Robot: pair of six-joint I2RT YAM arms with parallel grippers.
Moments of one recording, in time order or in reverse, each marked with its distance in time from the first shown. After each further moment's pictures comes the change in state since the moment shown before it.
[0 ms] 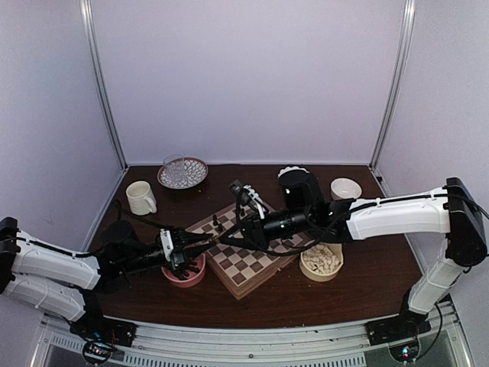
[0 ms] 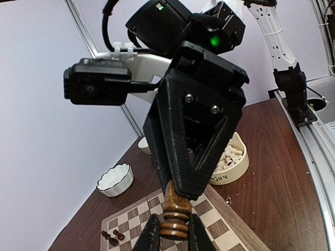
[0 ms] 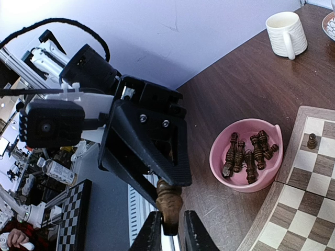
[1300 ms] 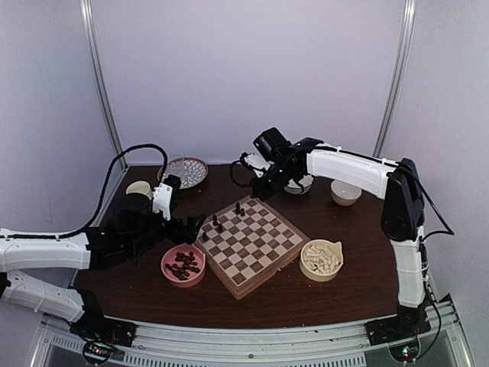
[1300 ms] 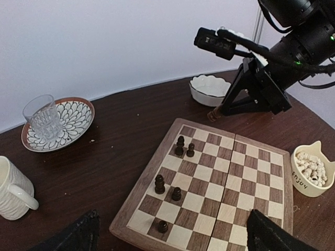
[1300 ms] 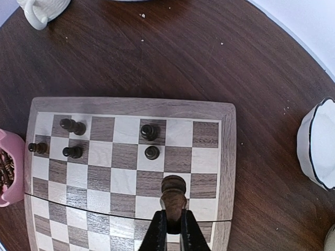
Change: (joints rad) left arm 0.047 -0.080 0.280 -0.697 -0.629 -0.599; right arm -0.249 0.481 0.861 -0.981 0.625 -0.435
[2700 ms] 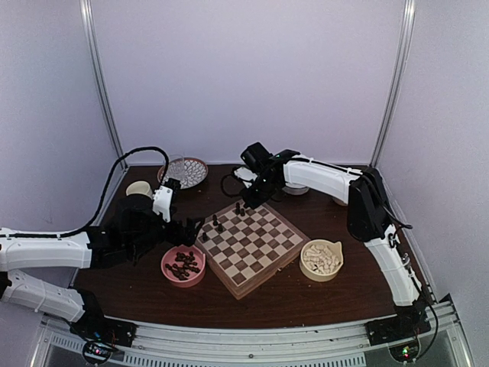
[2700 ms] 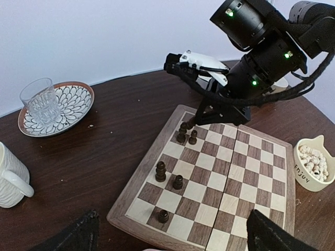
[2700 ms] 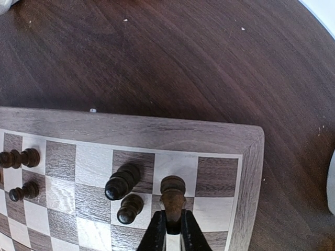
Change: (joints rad) left arm 0.026 0.013 0.000 -0.066 0.022 -0.055; right arm -0.022 0.331 0.307 -0.068 -0.020 -0.046
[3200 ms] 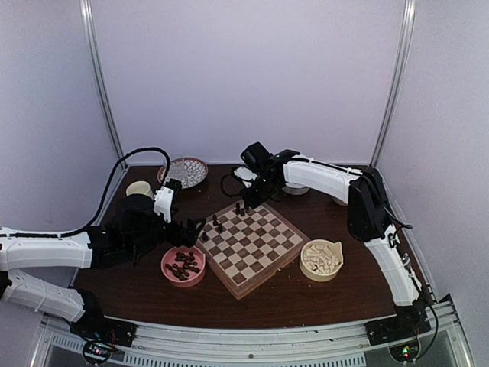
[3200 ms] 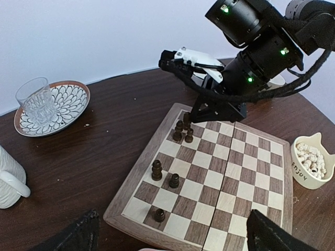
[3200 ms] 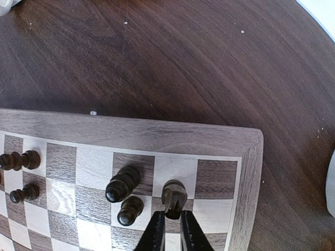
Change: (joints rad) left arm 0.000 0.004 0.000 0.001 0.019 0.000; right arm 0.000 0.000 0.000 0.008 0.000 -0.004
